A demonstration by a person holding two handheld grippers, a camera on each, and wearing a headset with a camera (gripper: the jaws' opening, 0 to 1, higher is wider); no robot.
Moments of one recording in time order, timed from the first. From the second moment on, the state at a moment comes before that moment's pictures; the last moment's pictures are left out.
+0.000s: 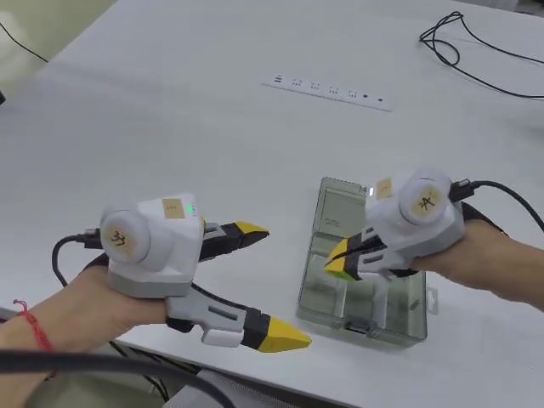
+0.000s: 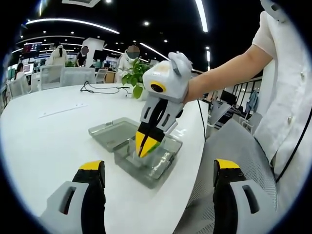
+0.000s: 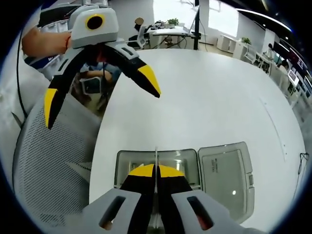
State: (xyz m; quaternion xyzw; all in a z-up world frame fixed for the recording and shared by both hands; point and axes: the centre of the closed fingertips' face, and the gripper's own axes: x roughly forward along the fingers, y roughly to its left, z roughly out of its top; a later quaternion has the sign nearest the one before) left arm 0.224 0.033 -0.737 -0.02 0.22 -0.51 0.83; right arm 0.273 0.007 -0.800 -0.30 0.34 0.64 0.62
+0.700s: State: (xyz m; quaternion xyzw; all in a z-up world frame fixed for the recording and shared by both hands) left arm 0.226 0.033 -0.745 -0.01 0.23 -0.51 0.83; right arm 0.270 0.010 -0.822 -0.34 0.36 0.63 0.60
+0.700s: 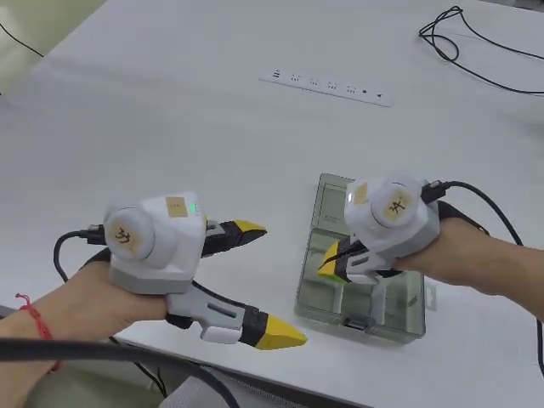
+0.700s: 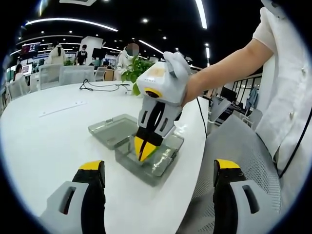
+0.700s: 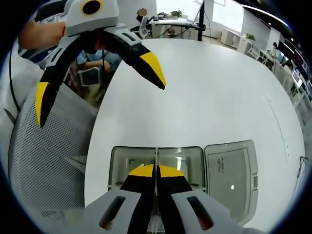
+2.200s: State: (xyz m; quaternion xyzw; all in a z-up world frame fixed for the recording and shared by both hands) left arm 0.232 0.032 -0.740 0.02 0.23 -0.51 0.83; right arm 0.277 -0.022 -0.750 -0.24 0.32 0.61 0.68
